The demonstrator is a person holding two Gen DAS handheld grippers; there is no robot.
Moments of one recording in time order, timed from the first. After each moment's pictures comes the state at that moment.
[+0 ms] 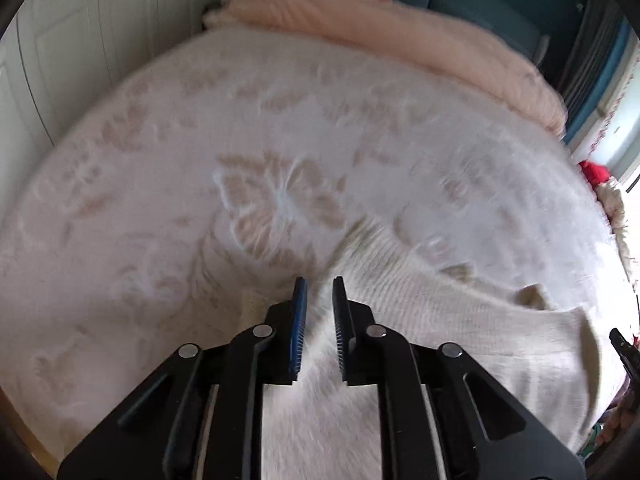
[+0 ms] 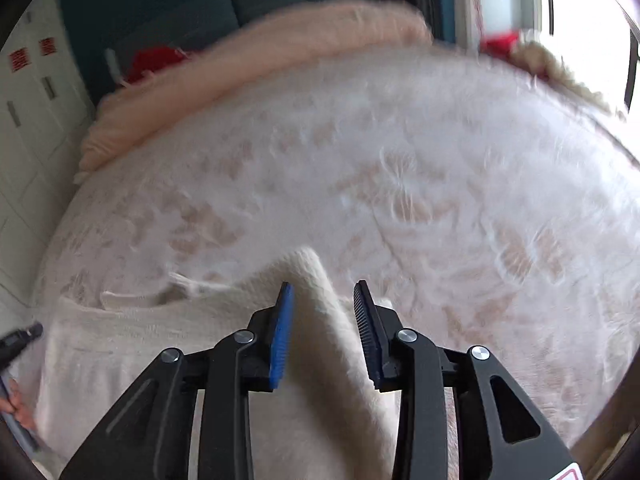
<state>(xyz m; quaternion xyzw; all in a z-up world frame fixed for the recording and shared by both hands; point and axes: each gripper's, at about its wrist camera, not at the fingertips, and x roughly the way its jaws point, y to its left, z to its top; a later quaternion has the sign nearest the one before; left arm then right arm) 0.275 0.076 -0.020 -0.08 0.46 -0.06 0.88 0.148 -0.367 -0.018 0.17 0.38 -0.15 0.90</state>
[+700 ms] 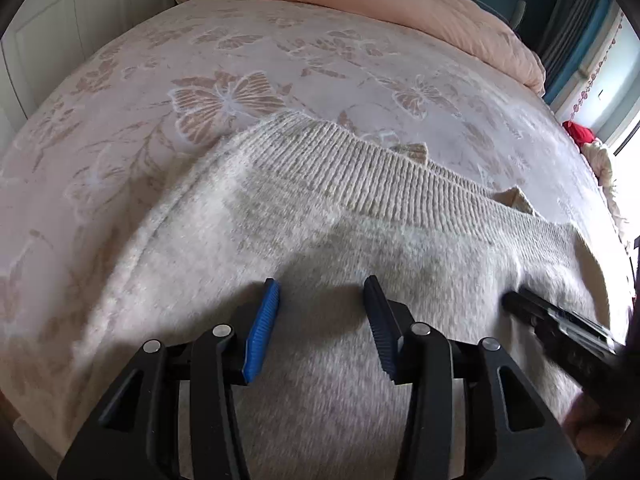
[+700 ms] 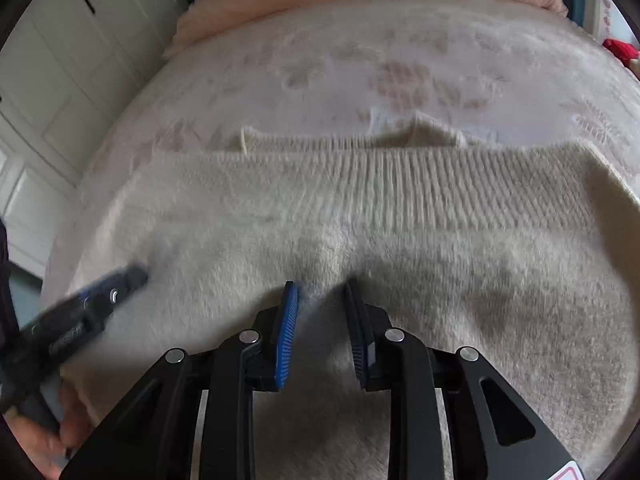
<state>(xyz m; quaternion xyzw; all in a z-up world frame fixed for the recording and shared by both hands) 0.212 0.034 -0.069 -0.06 0.51 -0.10 0.85 0.211 -0.194 -0.088 0.14 0.50 0.02 0.85</state>
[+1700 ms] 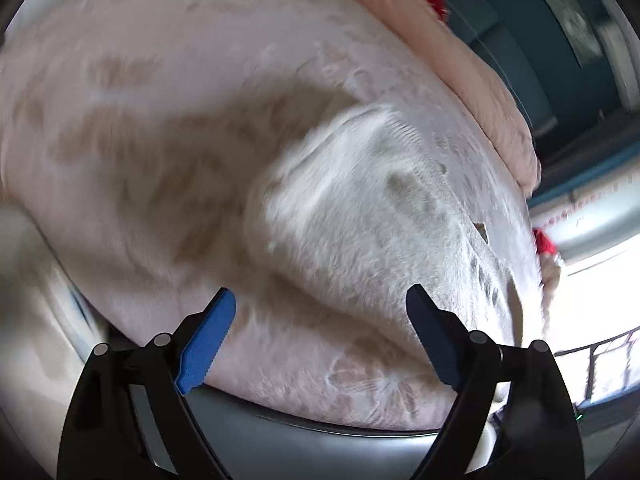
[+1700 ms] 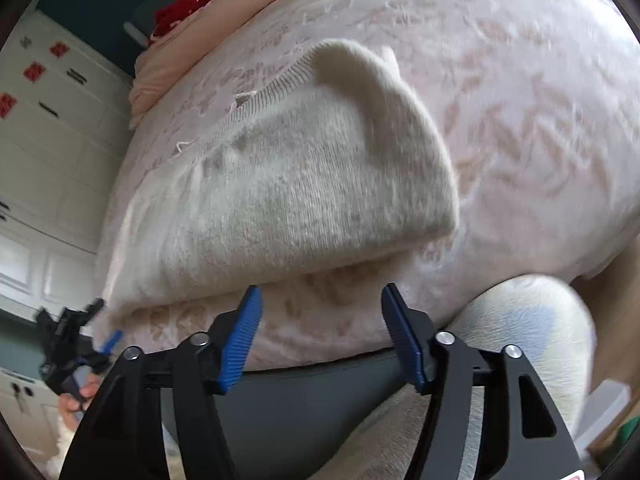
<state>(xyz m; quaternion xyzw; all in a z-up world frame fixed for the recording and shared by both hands) 0.097 0.149 -0.080 -0.32 0.51 -0.06 0.80 -0.008 -0.323 -0.077 0.32 0.49 -0.04 0.81</state>
